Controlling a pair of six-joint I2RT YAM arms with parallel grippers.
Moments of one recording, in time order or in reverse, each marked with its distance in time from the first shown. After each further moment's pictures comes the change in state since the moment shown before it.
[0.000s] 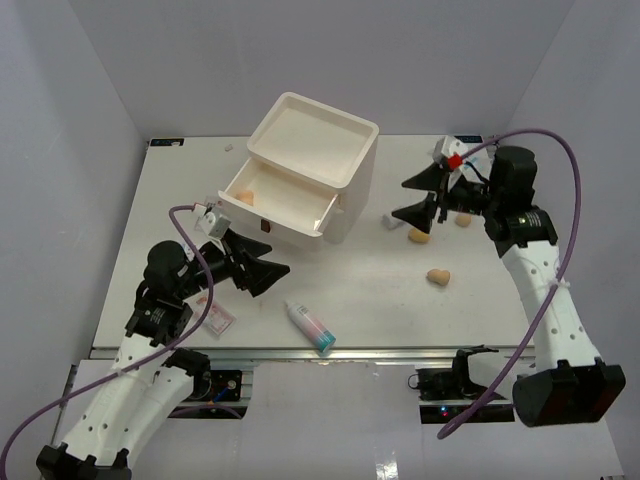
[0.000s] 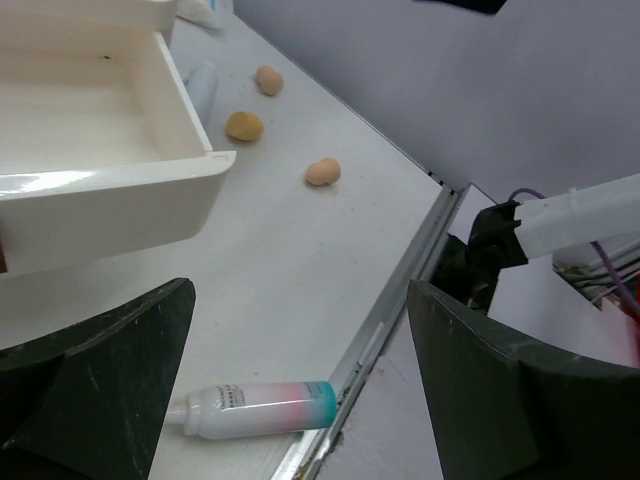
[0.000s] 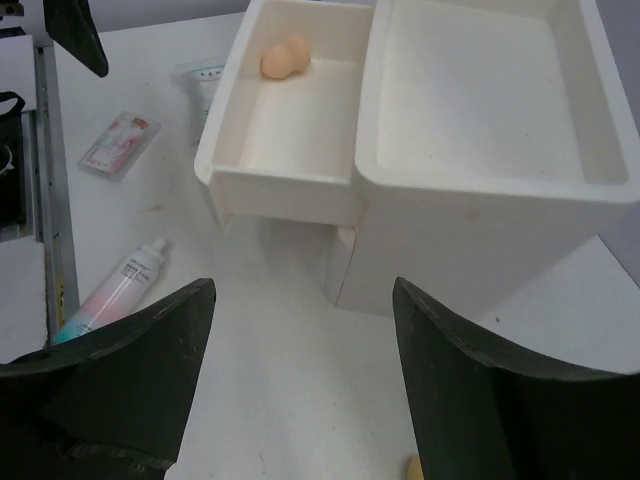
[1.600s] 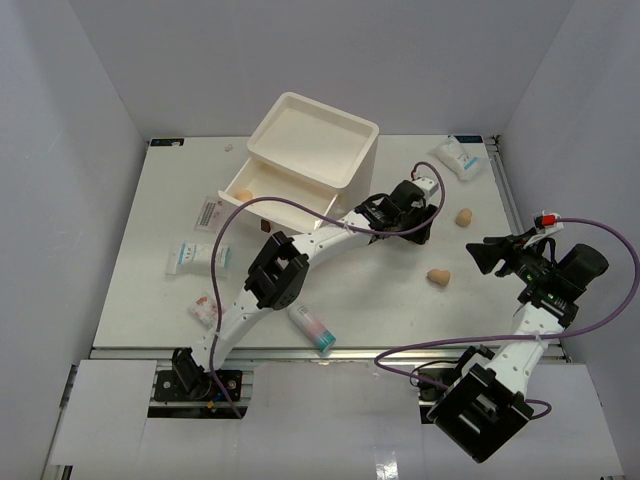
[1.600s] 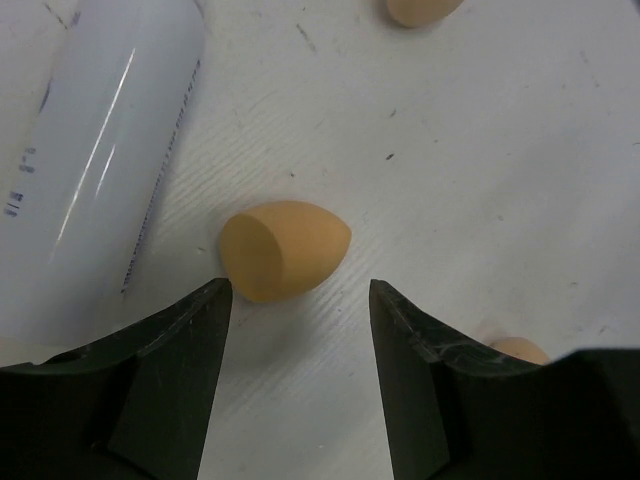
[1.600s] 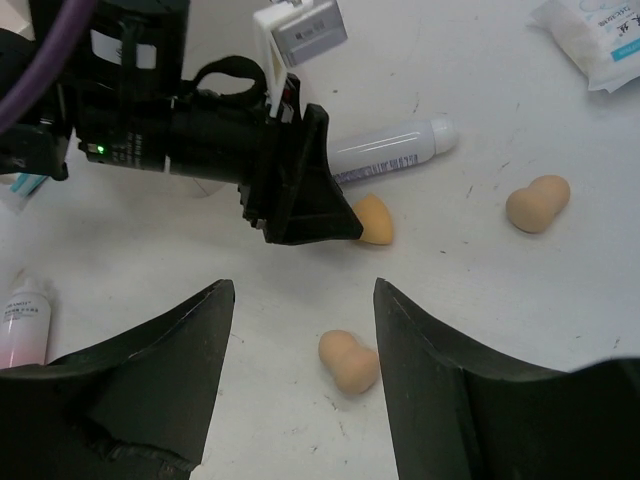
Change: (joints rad) left arm -0.599 1.959 1.640 -0.287 -0.670 0.070; right arm -0.865 -0.331 -0.661 0.263 -0.177 0.289
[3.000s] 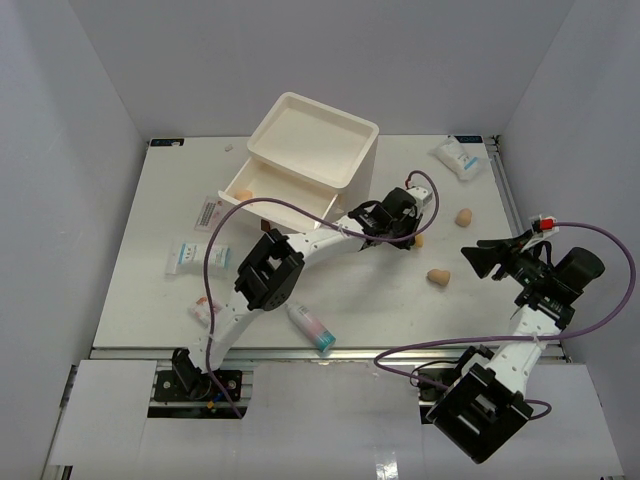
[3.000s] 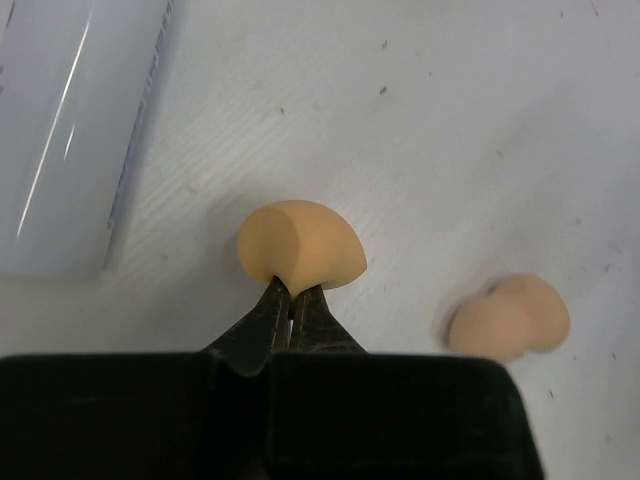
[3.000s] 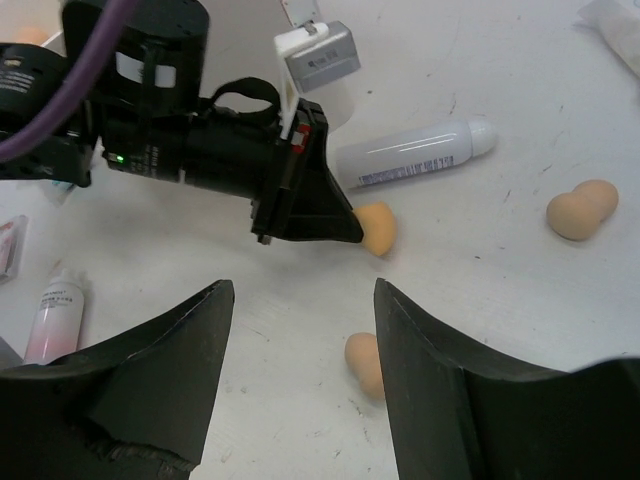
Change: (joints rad) left arm 0.001 -0.110 -0.220 0.097 0.049 0.026; right arm -0.001 -0.005 -0.040 0.059 -0.072 0.053
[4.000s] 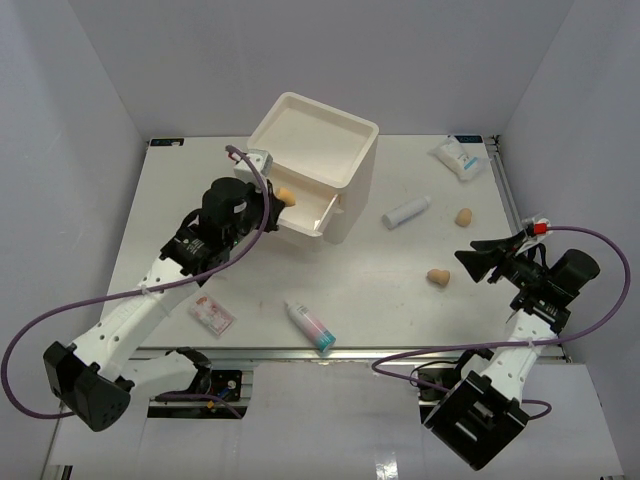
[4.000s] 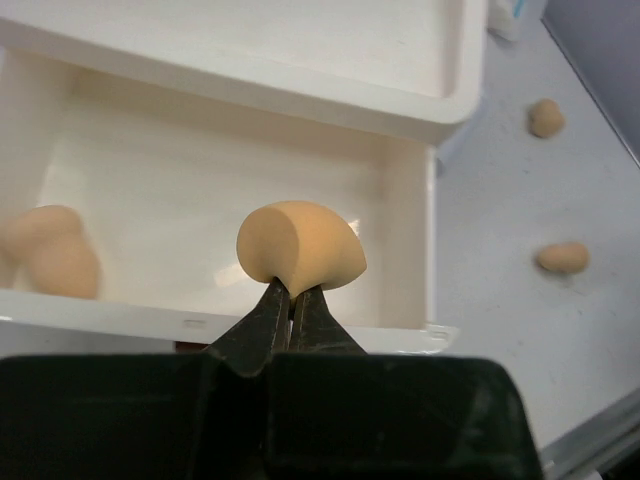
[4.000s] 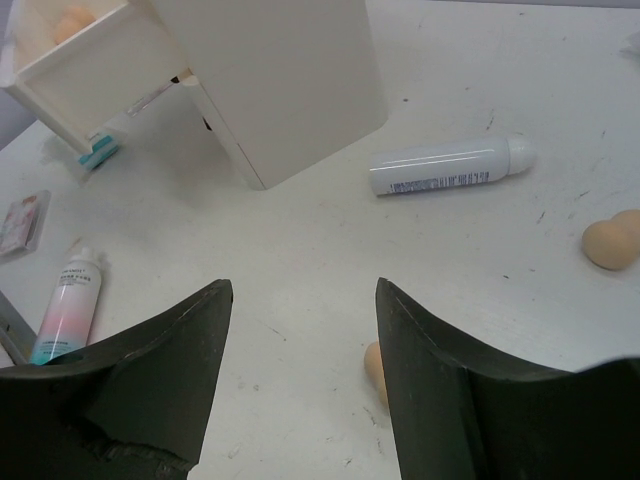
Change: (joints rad) left arm 0.321 -1.321 -0.939 -0.066 -0.170 0.053; right arm 0.023 -0.044 -0.032 0.041 -0.061 0.002
